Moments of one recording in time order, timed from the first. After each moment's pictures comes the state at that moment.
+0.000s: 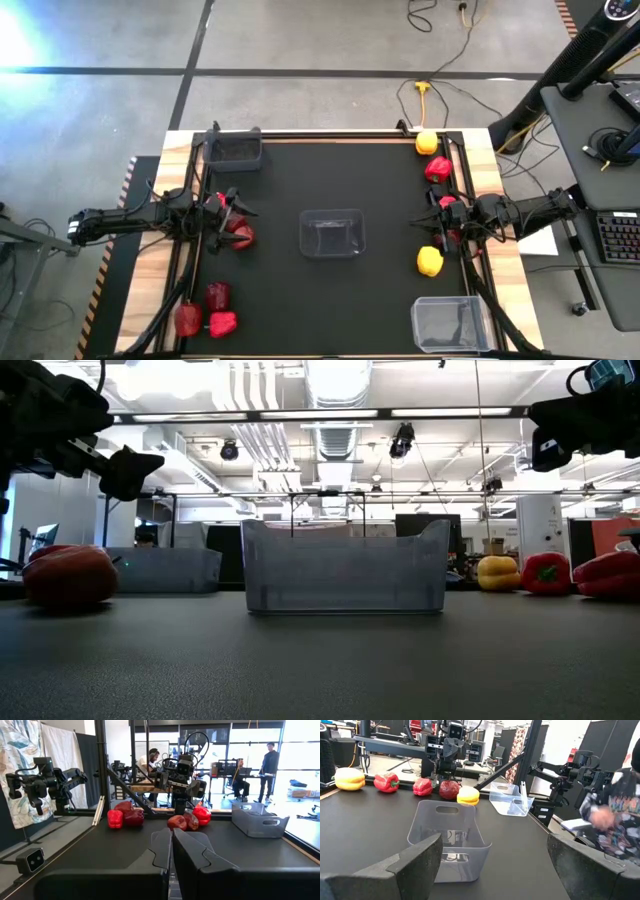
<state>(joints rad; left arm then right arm) 0.11 0.12 0.02 0.07 0.32 -0.18 0.19 0.03 0.02 0.11 0.05 0.00</state>
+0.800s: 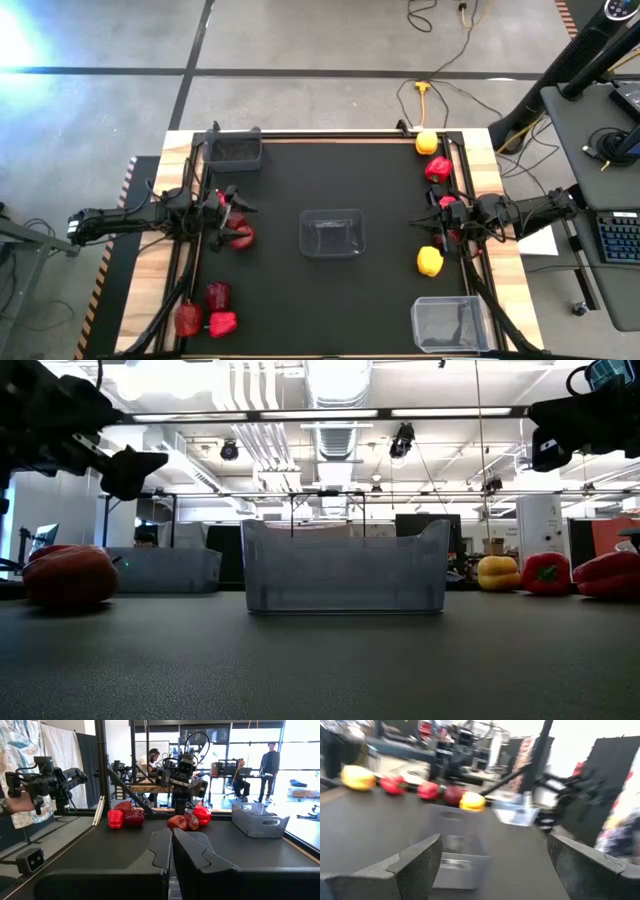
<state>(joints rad) 0.11 0.12 0.02 0.11 0.25 -0.19 0.19 0.03 0.02 0.11 0.05 0.00</state>
